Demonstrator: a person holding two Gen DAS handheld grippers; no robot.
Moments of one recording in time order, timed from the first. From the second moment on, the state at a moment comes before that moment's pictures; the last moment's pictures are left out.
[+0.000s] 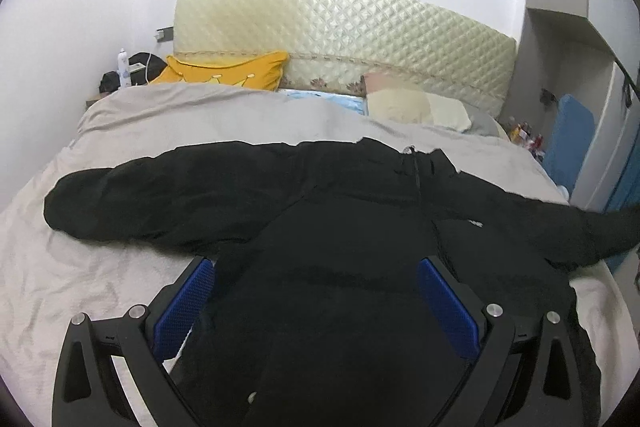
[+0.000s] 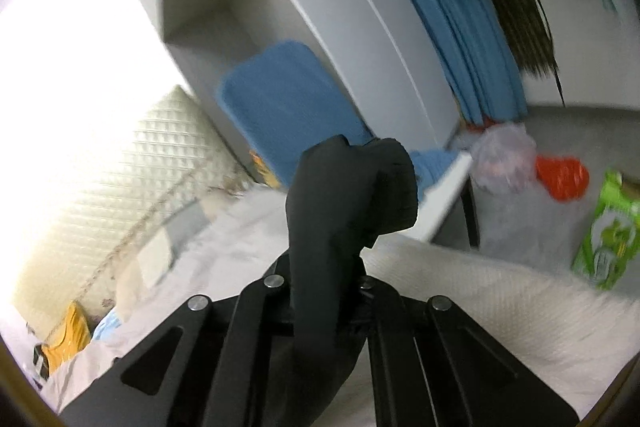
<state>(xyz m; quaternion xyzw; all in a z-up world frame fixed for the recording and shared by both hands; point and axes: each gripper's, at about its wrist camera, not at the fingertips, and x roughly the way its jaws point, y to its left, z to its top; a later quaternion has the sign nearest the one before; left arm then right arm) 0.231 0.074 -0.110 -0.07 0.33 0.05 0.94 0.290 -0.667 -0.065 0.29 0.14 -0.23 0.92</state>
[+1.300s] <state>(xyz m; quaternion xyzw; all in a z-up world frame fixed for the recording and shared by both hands) 0.123 0.180 -0.088 -0.18 0.29 -0.02 0.94 0.334 -0.023 -0.136 -0.02 0.29 0.15 0.95</state>
